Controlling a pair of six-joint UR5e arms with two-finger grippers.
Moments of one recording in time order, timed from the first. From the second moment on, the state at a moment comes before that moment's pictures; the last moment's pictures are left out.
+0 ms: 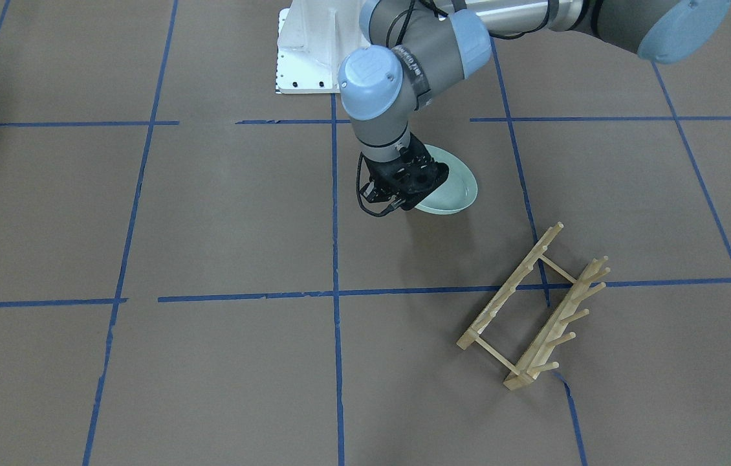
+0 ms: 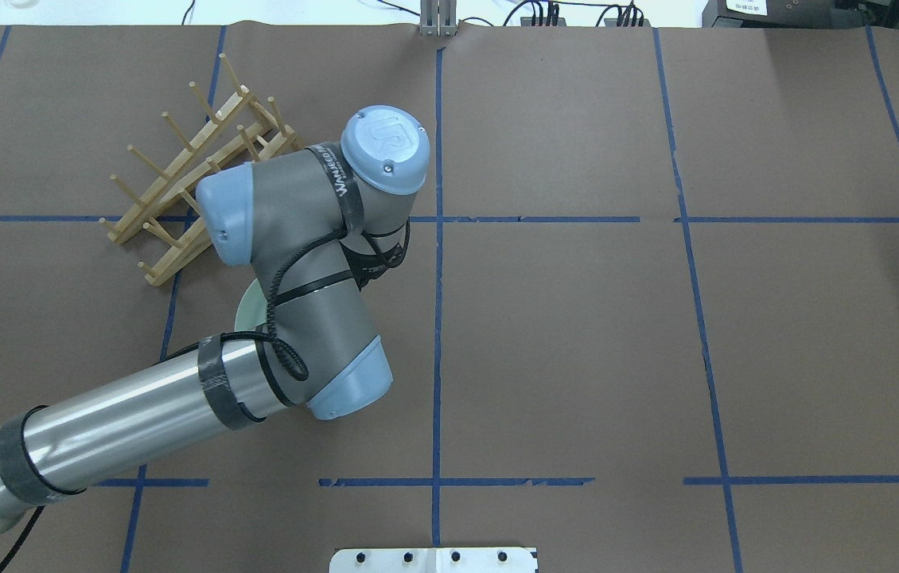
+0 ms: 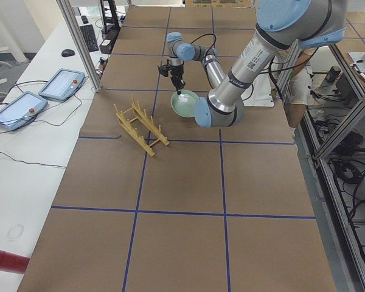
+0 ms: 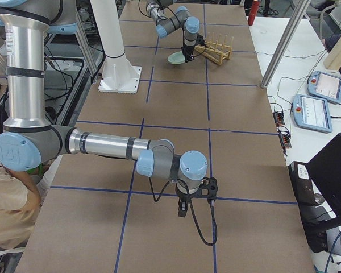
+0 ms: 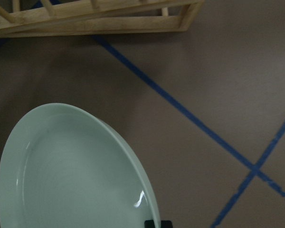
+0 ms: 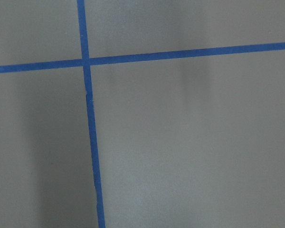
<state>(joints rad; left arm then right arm) -0.56 -2.47 -1.48 -1.16 -1.90 -1.62 1.62 -1.63 1.56 -1.62 2.32 -0.02</state>
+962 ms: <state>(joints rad) -0.82 -2.19 -1.75 -1.26 -1.88 -0.89 1.62 -1.63 1.56 -1.62 2.32 -0.02</state>
